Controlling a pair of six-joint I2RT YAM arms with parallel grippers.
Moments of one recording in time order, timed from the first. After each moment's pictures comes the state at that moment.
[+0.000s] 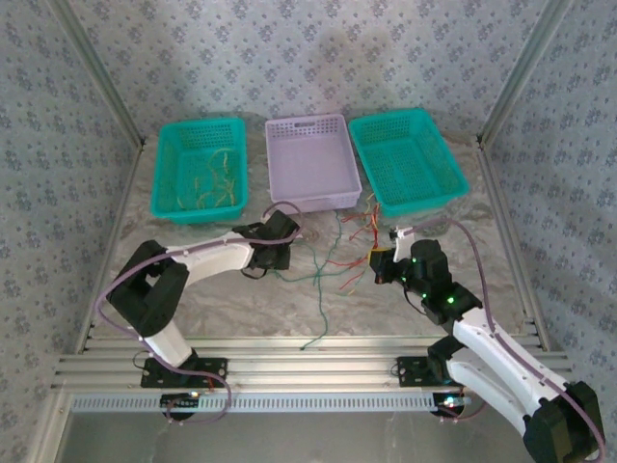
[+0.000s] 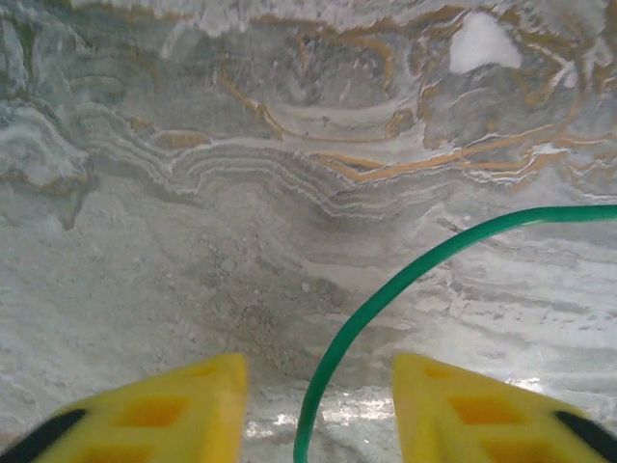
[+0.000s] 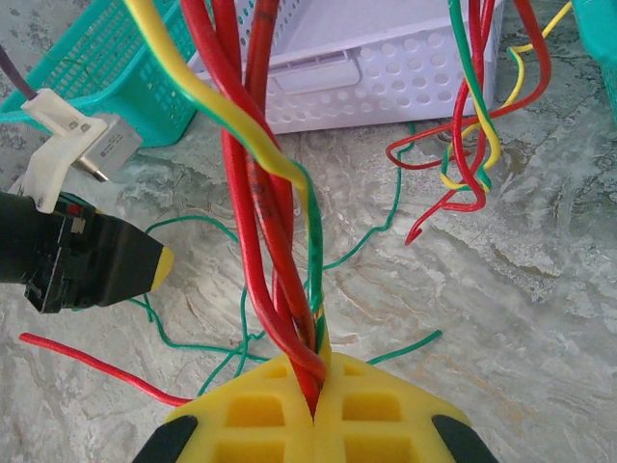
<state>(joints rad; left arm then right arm) -0.74 1.66 0.97 -0.48 -0.20 -0.57 0.48 0.74 0.39 -0.11 -0.17 0.36</state>
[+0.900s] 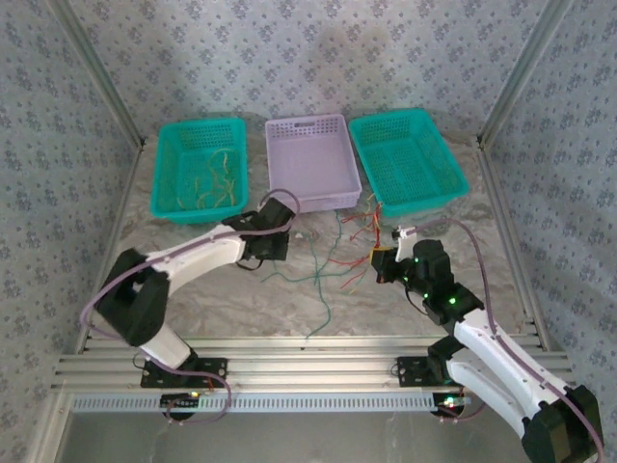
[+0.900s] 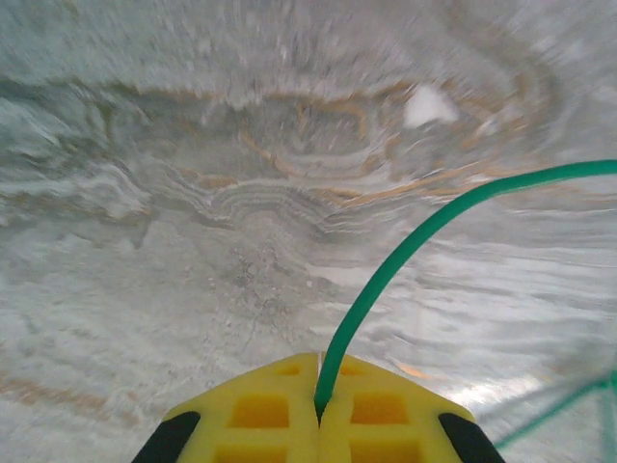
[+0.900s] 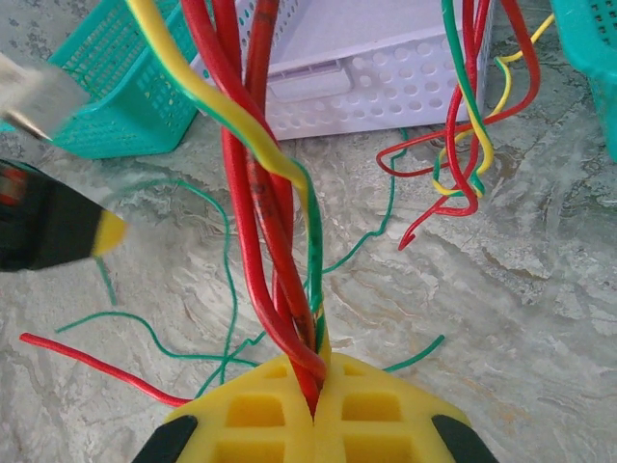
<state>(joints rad) -0.72 1.53 1.08 -0.65 -0.19 -0.52 0.46 0.73 0.39 -0.11 -0.18 0.36</state>
